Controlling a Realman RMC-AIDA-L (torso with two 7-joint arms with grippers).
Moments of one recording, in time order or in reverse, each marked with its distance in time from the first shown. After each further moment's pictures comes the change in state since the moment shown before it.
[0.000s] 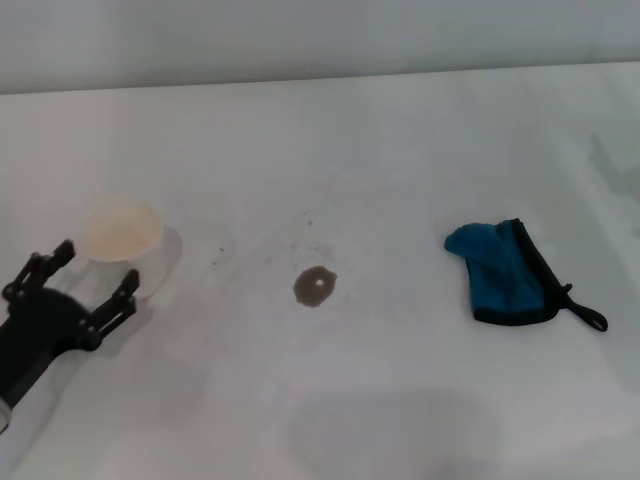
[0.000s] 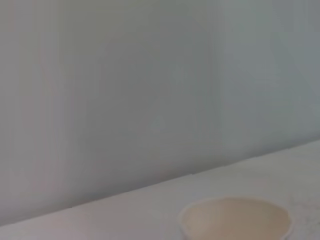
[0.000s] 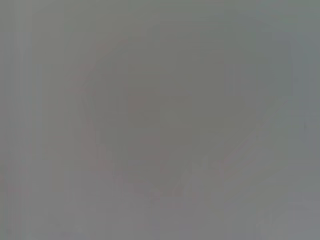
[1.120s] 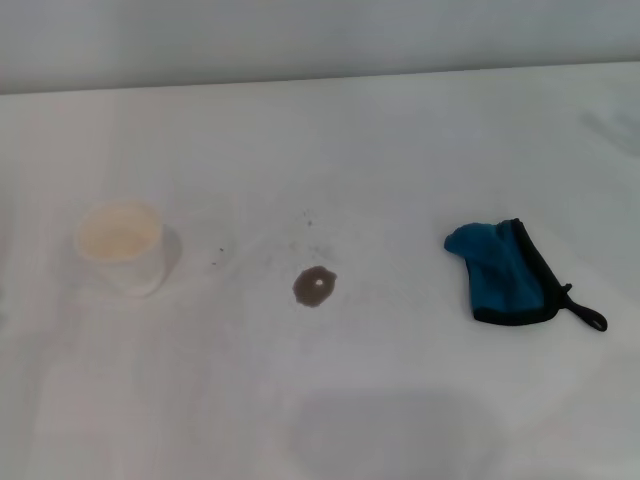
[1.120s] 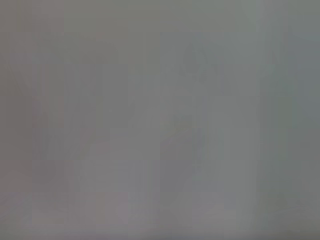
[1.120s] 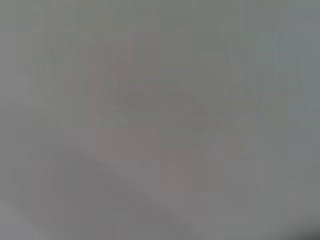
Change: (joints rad) left arm 0.168 -0.003 -0.008 -0.027 -0.395 0.191 0.009; right arm -0.025 -0.251 -0.110 -0.546 -0.668 0.052 1.684
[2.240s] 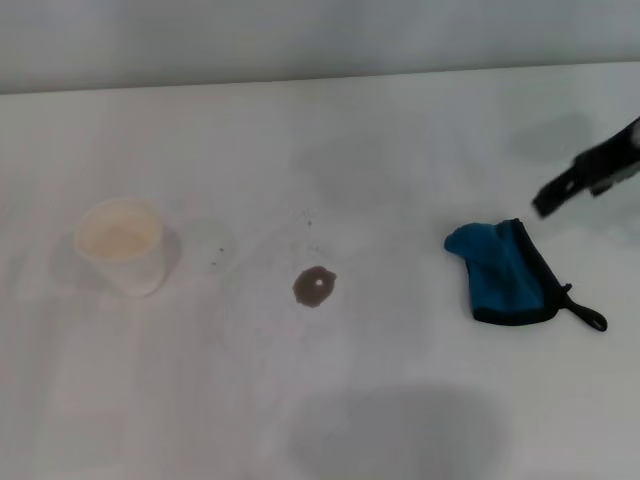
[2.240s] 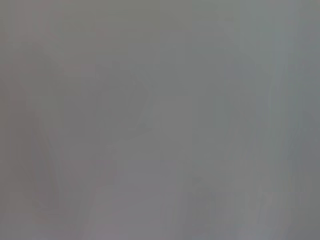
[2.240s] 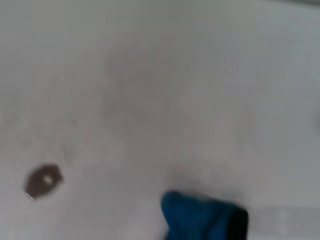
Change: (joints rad) left arm -0.056 0.003 0.000 -0.003 -0.112 0.070 0.003; right arm 0.356 0.222 -0.168 -0.600 -1.252 0.501 0.482
